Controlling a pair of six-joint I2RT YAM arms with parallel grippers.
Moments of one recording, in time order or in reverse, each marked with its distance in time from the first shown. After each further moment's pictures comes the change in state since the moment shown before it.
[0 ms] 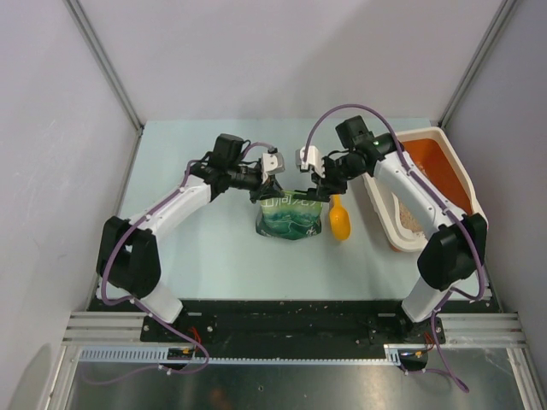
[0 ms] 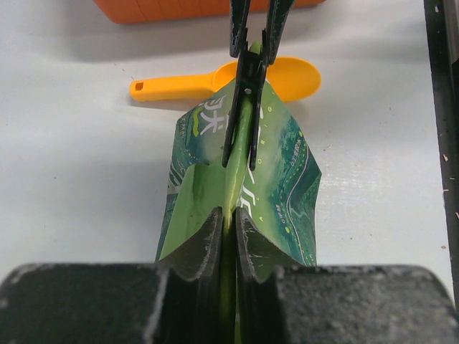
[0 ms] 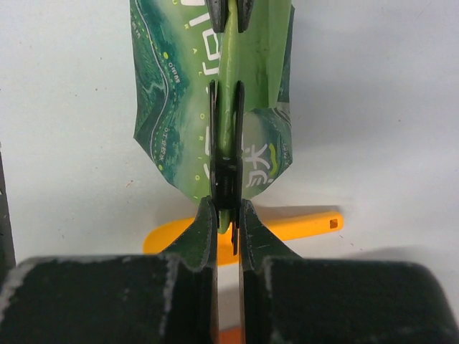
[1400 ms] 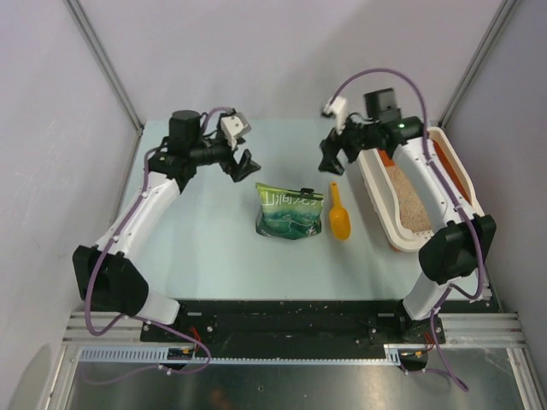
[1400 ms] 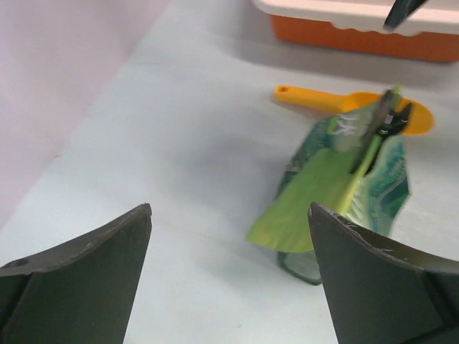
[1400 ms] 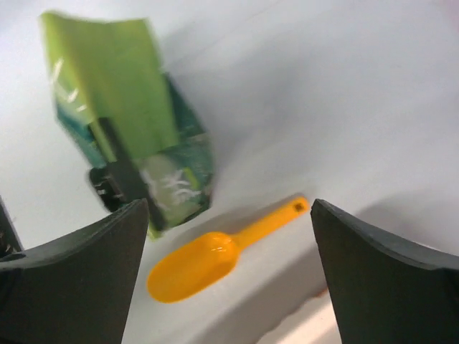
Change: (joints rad) left arm 0.153 -0.136 0.098 -0.006 -0.150 -0.154; right arm -0.105 0.038 0.159 0.114 -0.016 0.402
